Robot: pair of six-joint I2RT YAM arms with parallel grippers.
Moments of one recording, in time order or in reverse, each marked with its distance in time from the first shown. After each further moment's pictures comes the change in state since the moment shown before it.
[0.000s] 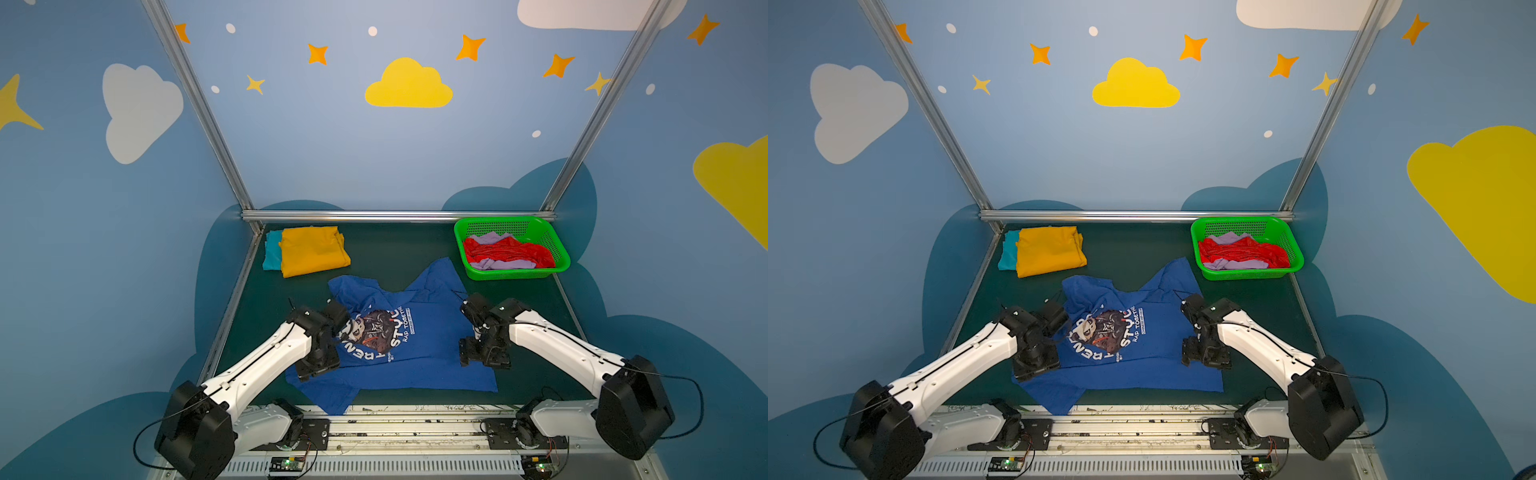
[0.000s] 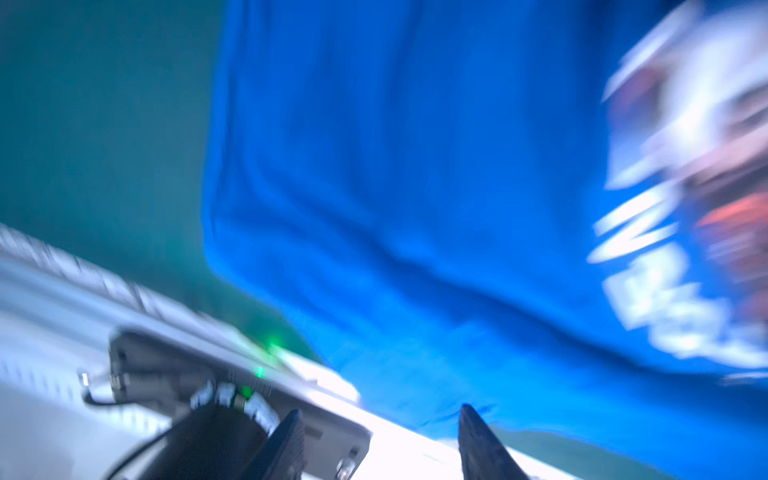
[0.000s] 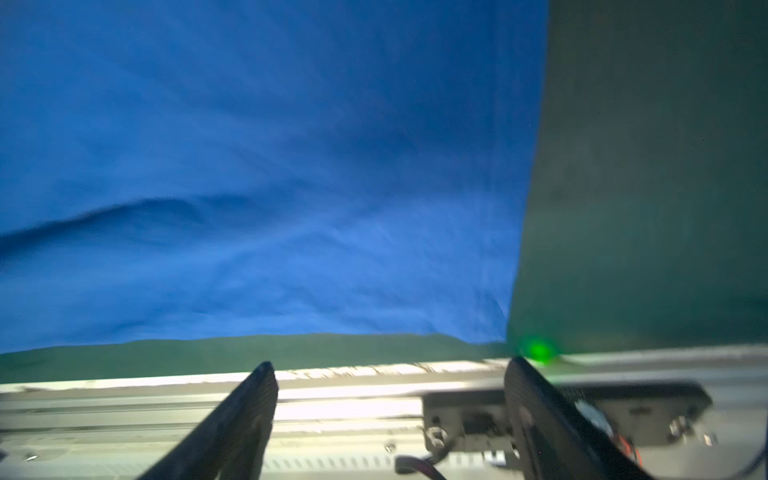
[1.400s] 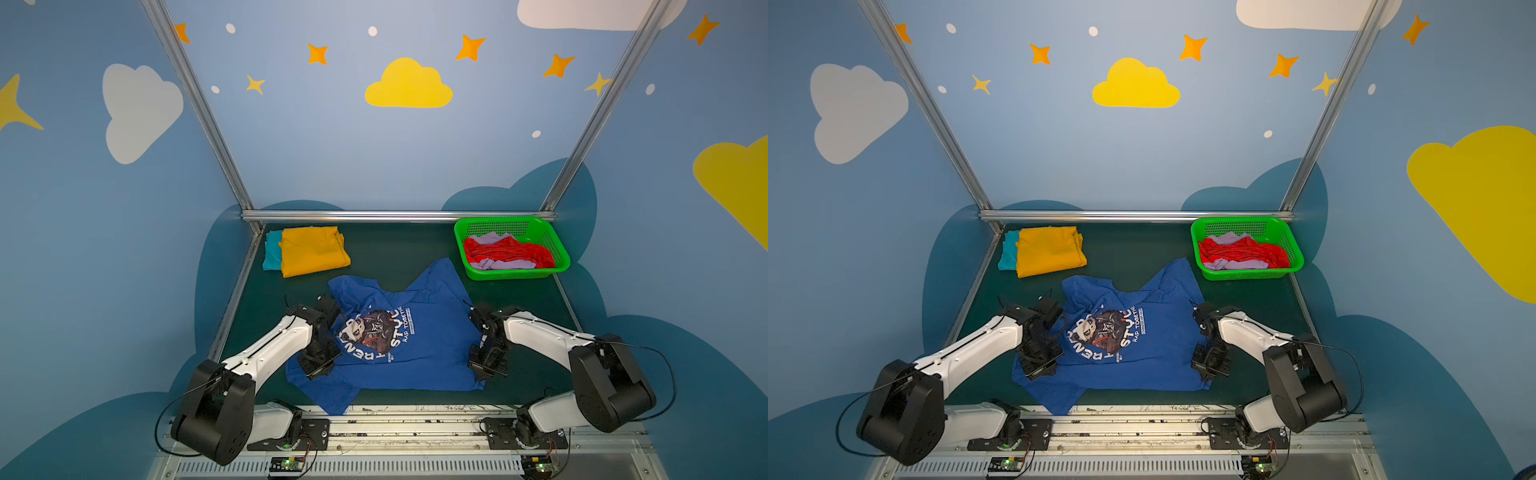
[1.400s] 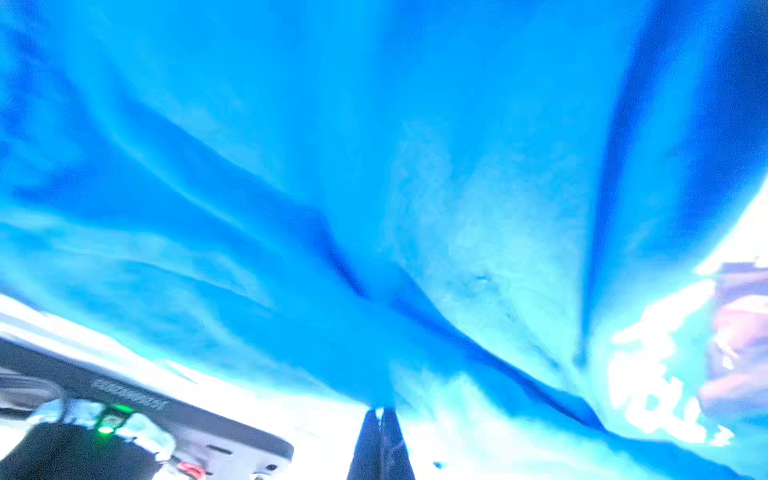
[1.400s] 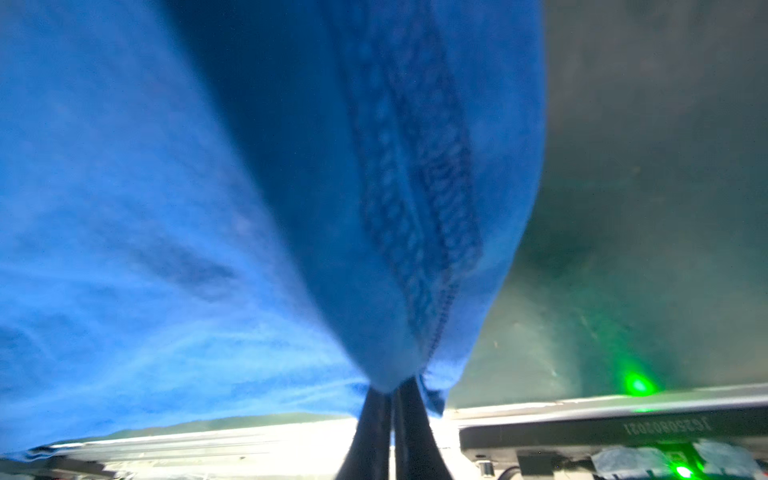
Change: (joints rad) left arm 0.183 0.103 -0.035 0.180 0.169 -0.013; right arm -0.151 0.135 -0.126 0.169 -0.157 0.085
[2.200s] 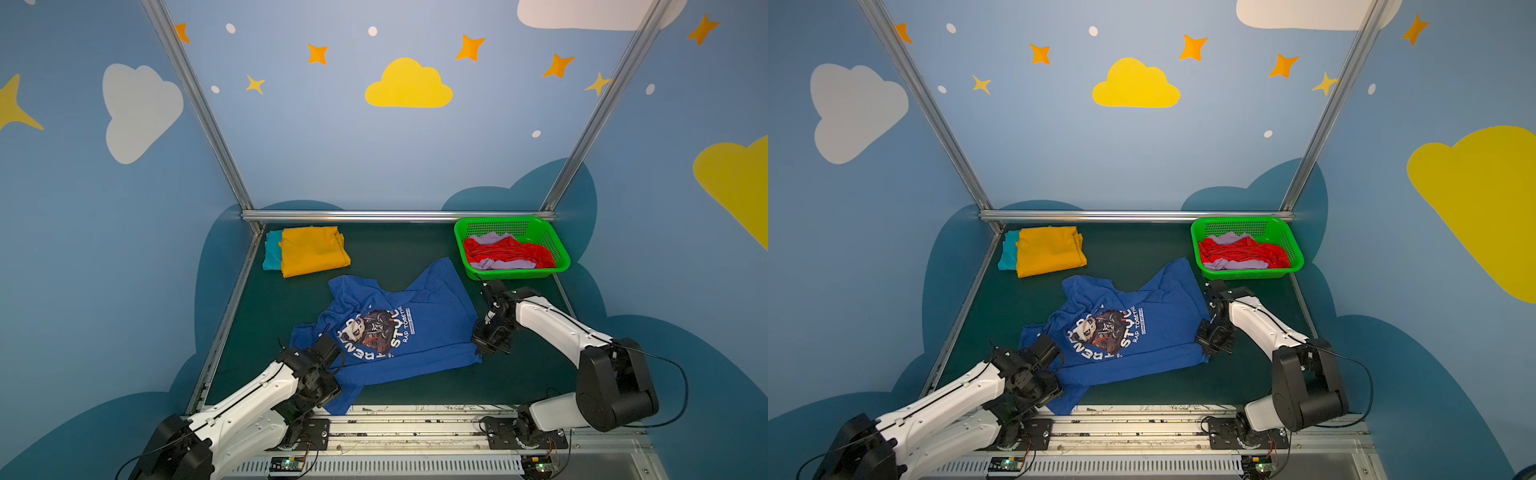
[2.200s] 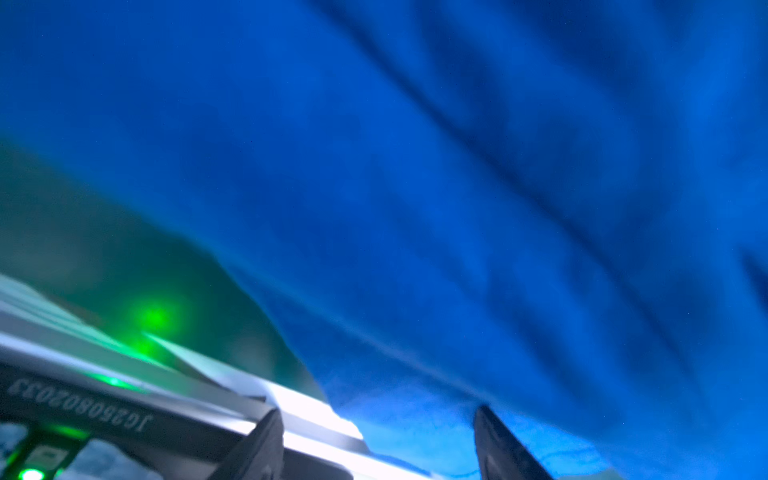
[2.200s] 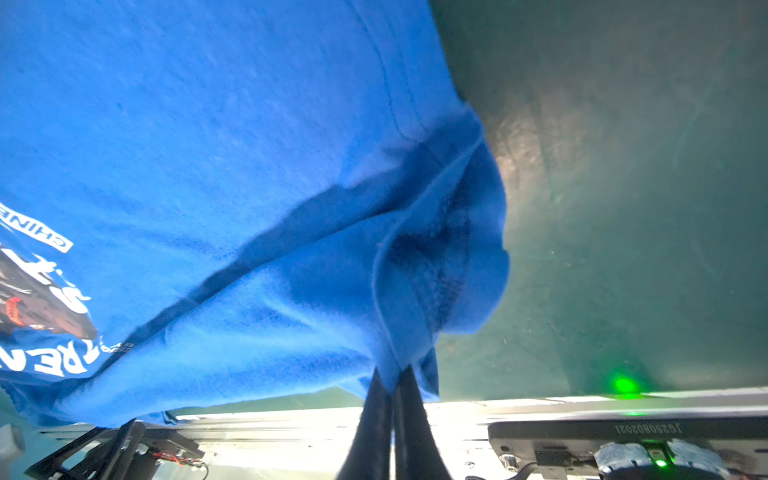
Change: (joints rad) left arm -0.236 -0.326 -0.335 0.091 0.008 -0.251; right arm -0.127 -0.013 0.180 -0.056 -0.008 -0.075
